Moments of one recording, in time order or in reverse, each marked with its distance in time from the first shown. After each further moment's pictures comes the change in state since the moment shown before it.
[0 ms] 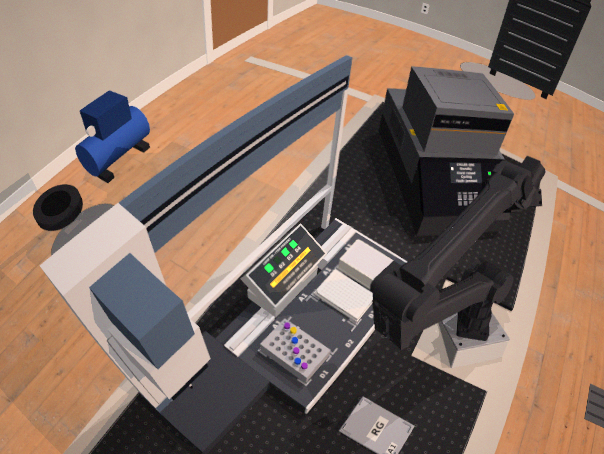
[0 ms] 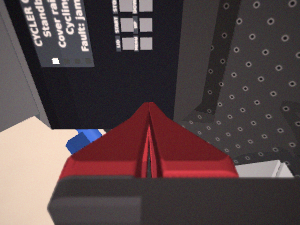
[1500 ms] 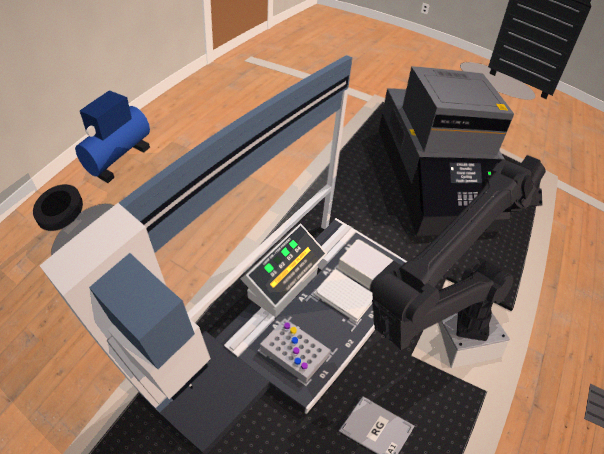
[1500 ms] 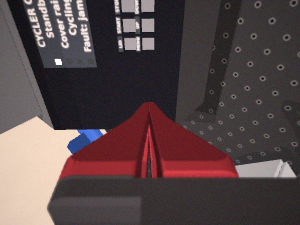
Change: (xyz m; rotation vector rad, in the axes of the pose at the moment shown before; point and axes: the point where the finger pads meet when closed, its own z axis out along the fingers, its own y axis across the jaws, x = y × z) arm 0.000 0.002 -0.001 -0.002 -0.004 0.007
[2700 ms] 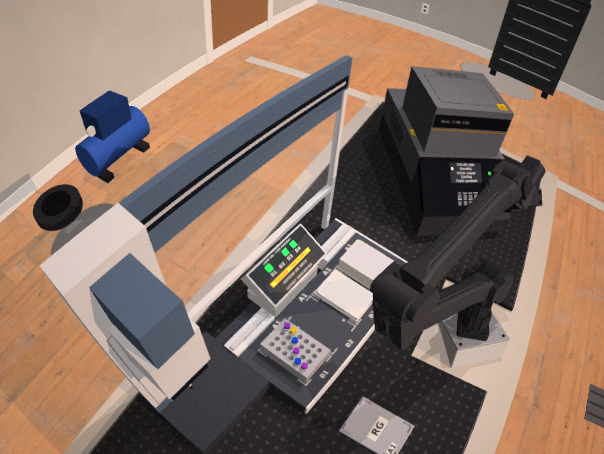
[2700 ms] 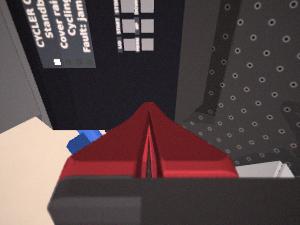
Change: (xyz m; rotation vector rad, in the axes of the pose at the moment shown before) arm 0.000 -0.001 0.001 -0.001 0.000 -0.005
